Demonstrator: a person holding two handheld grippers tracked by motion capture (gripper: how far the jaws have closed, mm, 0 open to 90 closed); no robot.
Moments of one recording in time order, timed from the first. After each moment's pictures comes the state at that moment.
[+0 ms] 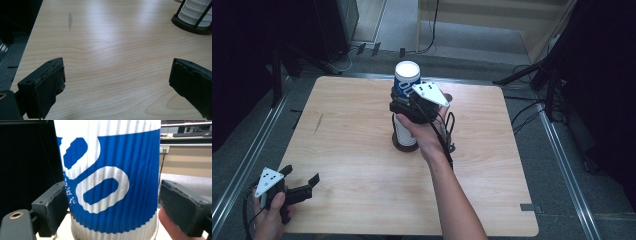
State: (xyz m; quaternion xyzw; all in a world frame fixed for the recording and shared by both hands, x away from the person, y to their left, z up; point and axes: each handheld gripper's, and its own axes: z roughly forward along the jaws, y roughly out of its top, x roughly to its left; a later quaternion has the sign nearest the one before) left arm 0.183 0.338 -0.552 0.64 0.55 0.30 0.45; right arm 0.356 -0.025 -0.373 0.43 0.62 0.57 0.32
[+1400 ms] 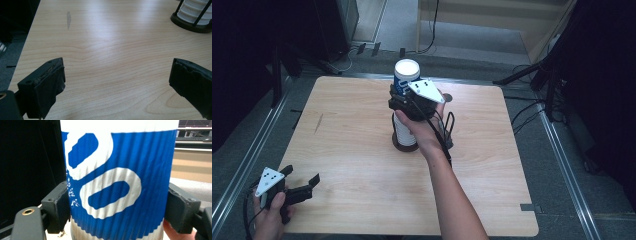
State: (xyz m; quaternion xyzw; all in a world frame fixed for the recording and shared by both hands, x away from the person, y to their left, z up) left arm 0.183 0.338 -0.552 0.64 0.55 0.29 0.45; right arm 0.362 -0.019 -0.370 0.42 0.64 0.56 0.33
